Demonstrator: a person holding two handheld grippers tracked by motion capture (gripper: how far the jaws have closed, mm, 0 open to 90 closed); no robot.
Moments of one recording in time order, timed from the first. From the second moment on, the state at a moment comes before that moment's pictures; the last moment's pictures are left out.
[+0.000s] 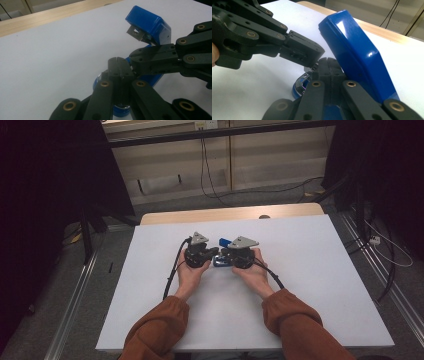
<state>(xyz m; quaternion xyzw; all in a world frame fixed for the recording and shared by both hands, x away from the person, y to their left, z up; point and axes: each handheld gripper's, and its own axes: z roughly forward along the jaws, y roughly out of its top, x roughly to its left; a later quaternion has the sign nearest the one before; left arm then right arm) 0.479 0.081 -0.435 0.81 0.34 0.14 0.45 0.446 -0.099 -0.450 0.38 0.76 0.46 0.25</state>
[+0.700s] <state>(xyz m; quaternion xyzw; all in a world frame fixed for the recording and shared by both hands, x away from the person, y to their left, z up) 0.480 0.083 -0.444 0.82 0.34 0.14 0.45 0.445 -0.093 -0.449 0.38 0.76 0.46 0.26</state>
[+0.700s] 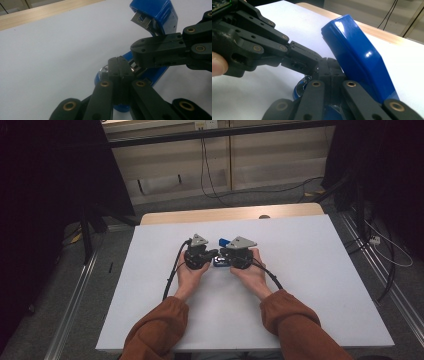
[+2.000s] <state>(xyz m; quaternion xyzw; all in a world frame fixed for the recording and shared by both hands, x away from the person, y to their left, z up) 0.479 0.084 -0.447 0.81 0.34 0.14 0.45 0.440 -0.099 -0.435 0.39 0.74 0.46 0.30</state>
